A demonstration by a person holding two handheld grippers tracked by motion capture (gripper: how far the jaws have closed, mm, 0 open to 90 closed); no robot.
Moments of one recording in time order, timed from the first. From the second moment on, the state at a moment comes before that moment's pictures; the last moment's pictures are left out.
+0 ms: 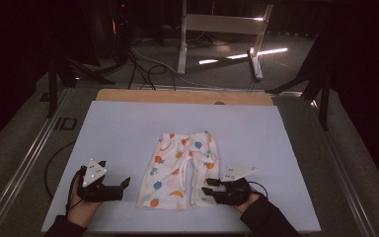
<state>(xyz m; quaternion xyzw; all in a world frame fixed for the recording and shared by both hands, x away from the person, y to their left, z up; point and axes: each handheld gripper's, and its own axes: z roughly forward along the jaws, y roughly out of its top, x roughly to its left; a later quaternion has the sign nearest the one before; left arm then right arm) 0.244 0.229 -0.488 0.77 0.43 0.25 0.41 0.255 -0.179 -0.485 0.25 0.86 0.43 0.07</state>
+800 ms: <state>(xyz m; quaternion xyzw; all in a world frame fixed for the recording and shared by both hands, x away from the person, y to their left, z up) 0.242 0.229 -0.488 0.77 0.42 0.25 0.41 0.248 -0.180 -0.485 0.26 0.88 0.38 0.10</state>
